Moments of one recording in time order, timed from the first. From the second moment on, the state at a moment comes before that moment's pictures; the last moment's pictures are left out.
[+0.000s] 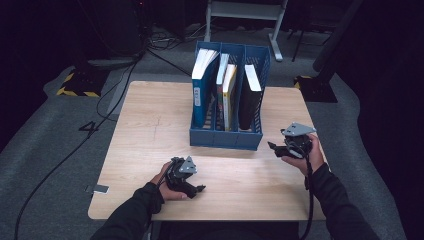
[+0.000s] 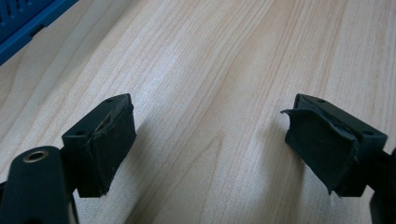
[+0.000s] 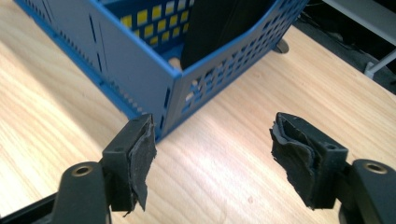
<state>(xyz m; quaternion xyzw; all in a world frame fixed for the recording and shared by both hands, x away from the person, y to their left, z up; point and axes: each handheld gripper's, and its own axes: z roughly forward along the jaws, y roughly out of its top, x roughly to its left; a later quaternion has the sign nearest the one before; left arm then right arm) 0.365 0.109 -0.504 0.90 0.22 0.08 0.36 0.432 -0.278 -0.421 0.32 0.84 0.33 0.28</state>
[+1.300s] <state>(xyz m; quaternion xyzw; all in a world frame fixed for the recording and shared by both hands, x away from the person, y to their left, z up) 0.366 0.109 -0.504 0.90 0.22 0.08 0.36 0.379 -0.345 -0.482 0.34 0.86 0.30 0.25</state>
